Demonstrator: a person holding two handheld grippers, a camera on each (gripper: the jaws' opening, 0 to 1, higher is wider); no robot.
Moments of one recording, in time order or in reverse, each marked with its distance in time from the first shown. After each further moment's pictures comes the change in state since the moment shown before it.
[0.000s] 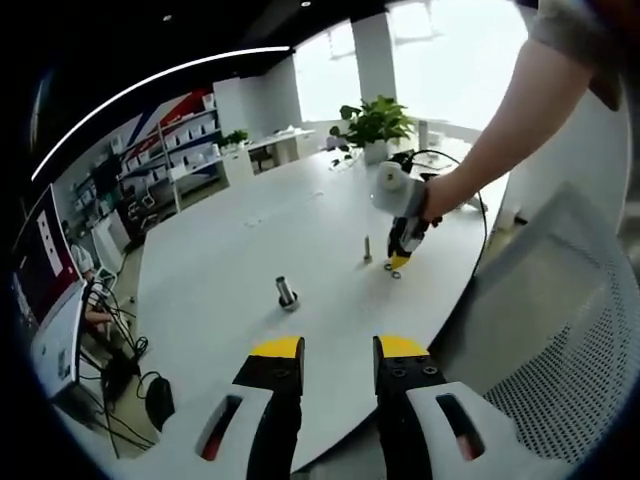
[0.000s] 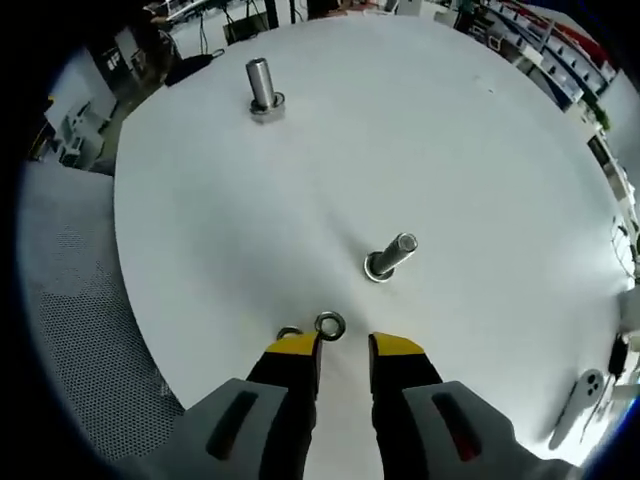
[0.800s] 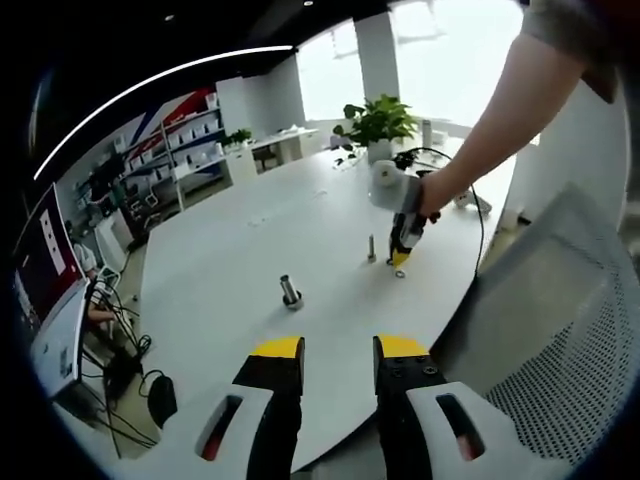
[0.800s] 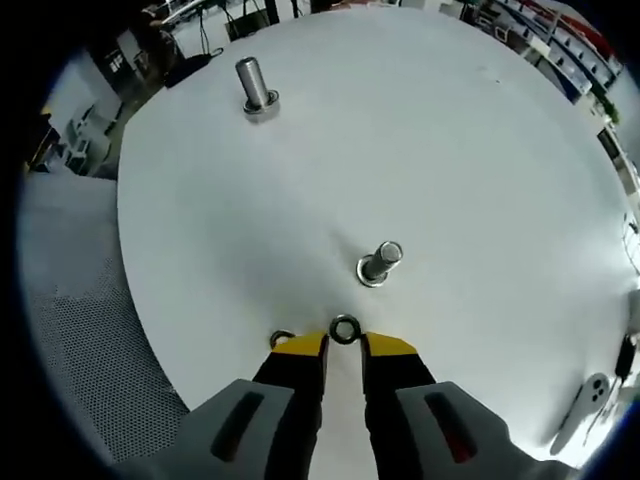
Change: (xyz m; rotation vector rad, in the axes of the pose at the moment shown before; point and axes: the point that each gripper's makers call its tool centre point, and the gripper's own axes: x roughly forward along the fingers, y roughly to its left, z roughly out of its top) left arm -0.001 0.004 -0.001 -0.005 0.005 0.017; right arm 0.003 -0.002 0.002 0.028 0.057 0.070
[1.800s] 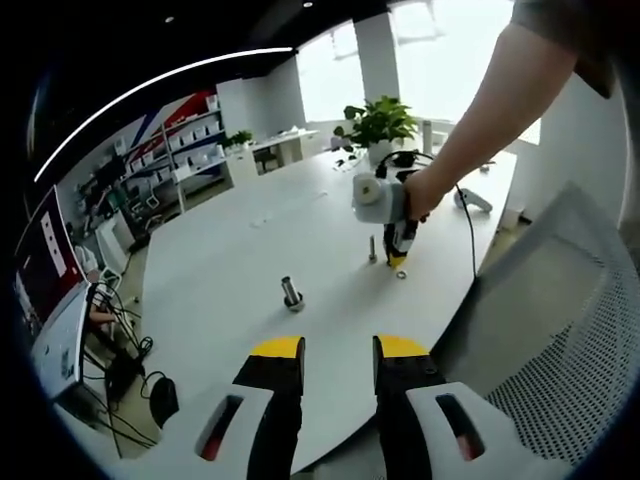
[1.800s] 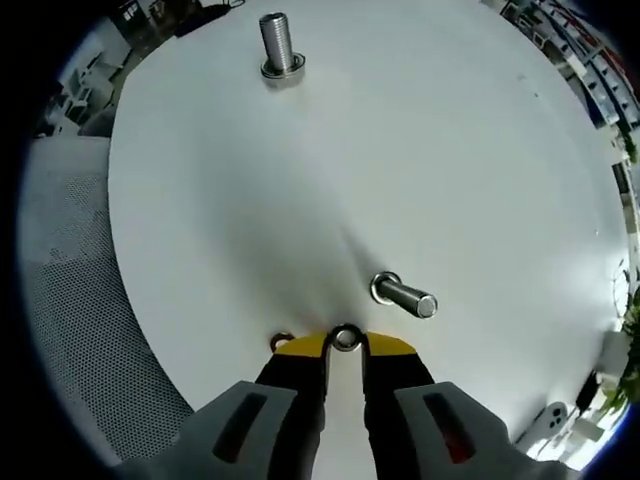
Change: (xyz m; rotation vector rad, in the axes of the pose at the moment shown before) left arm 0.000 0.000 0.001 0.010 -0.004 0.003; right arm 0.004 0.002 0.005 -0.147 0.161 -0.063
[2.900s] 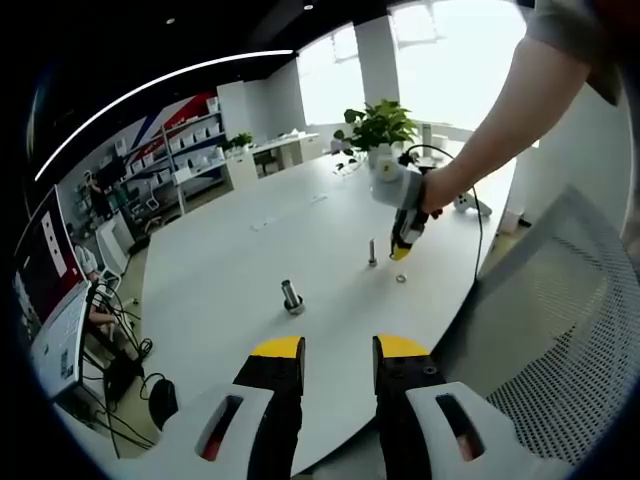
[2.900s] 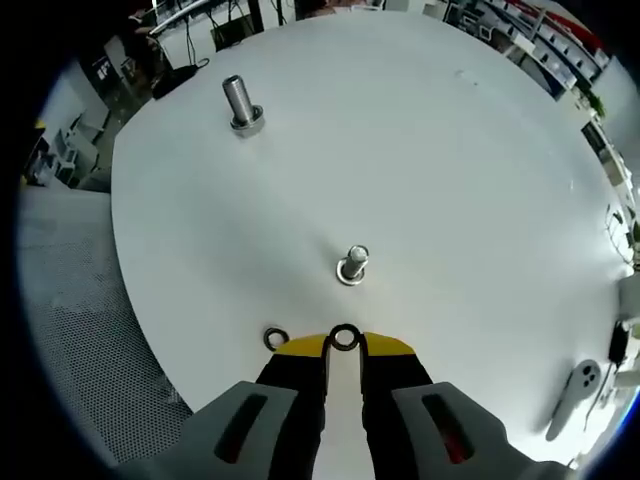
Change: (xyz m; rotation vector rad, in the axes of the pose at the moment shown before) left arm -0.002 0.001 0.003 -0.006 -0.018 0.000; right arm -0.023 -0.015 -0.010 0.206 -0.194 -0.007
